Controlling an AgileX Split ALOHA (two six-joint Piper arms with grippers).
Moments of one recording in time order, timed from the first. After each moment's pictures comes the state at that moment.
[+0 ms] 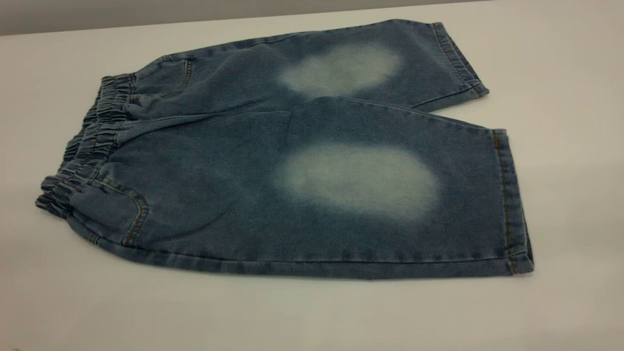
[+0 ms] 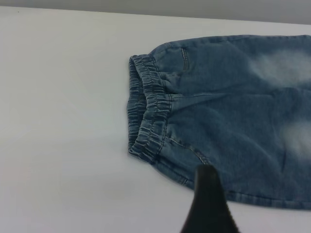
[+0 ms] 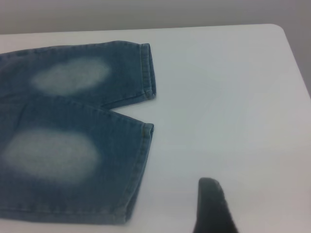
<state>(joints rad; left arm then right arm) 0.00 0.00 -0.50 -0.12 1.07 -0.02 0.07 0.00 -0.54 0.02 1.10 0.04</state>
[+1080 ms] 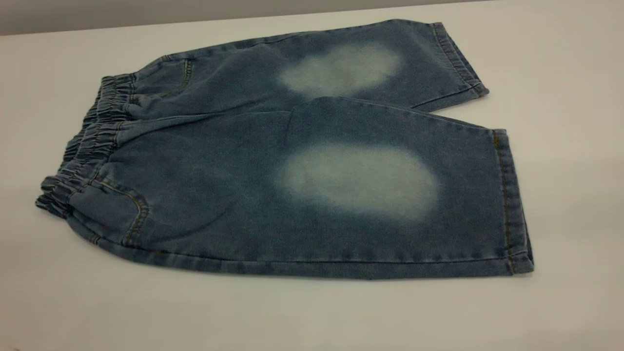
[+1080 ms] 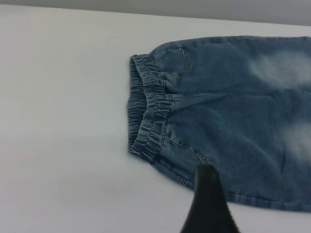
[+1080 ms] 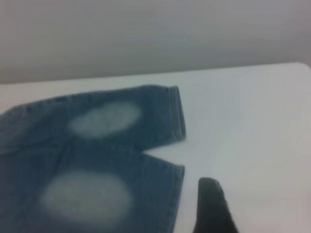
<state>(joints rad) 0.00 0.00 -0.50 -0.10 1.07 -0.05 0.07 0.00 -0.54 0.11 0.96 0.05</state>
